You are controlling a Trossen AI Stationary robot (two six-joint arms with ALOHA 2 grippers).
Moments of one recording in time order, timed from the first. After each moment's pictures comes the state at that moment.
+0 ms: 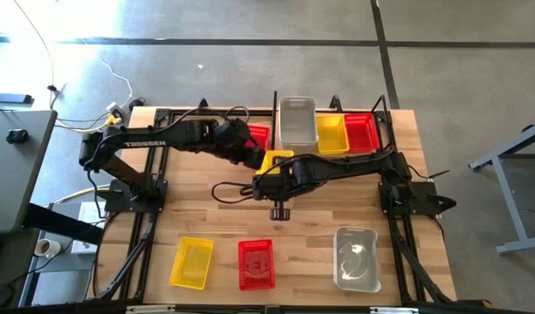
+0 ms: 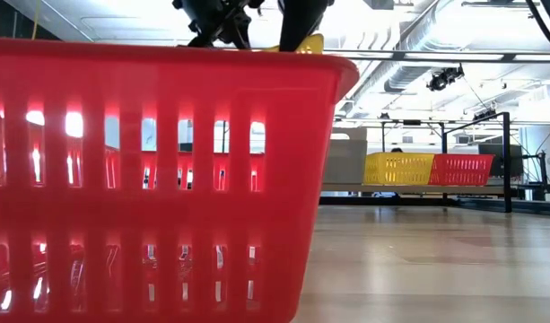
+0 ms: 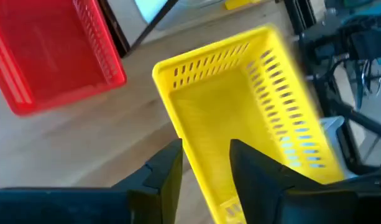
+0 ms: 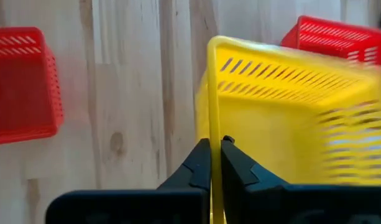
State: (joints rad) left arm 0.29 1.49 1.34 -0.75 -0.02 -0.96; right arm 0.17 2.04 2.08 -1.27 0.24 0.13
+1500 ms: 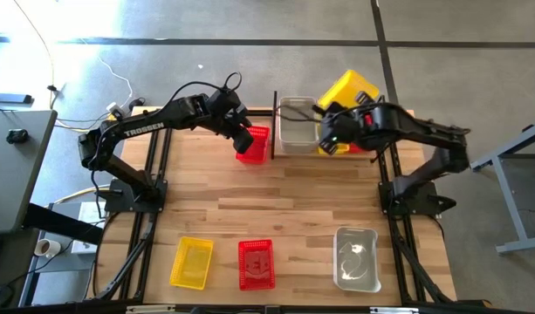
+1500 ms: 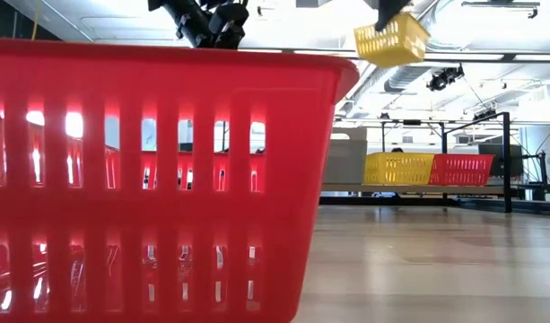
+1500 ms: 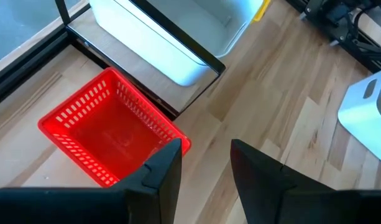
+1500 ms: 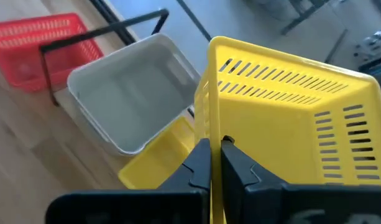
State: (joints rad) left arm 0.56 1.48 1.34 -0.73 0.14 -0.28; right arm -0.06 1.48 1.79 -1.46 0.78 0.35
